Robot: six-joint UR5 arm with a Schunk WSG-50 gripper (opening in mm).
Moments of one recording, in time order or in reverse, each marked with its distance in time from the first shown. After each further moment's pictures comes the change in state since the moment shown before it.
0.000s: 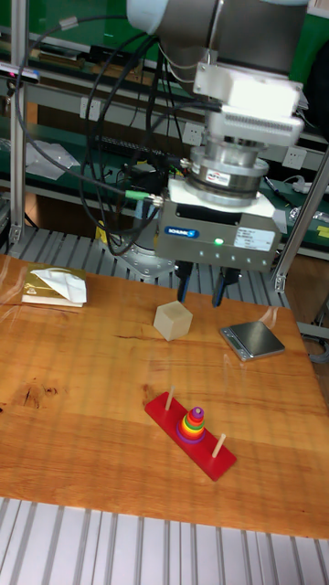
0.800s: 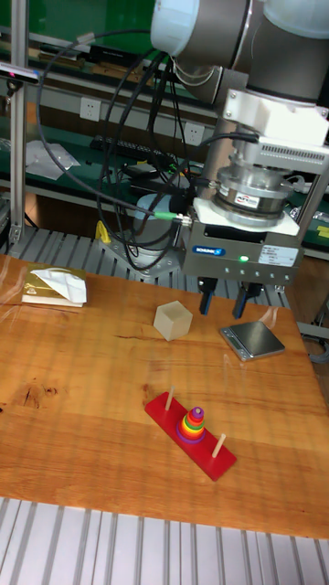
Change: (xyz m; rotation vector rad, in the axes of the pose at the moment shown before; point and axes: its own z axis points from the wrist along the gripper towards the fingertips) arm 0.003 0.045 0.021 -0.013 0.009 -0.036
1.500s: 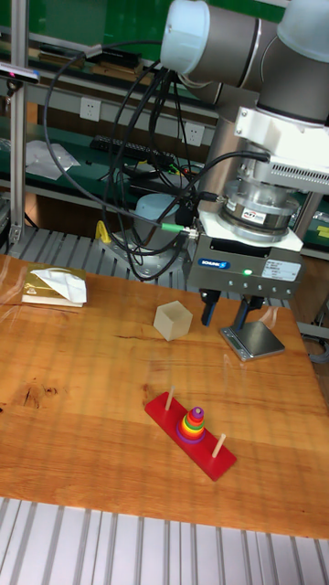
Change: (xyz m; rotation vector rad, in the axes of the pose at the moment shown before) arm 0.000 -0.011 0.014 0.070 0.008 -0.014
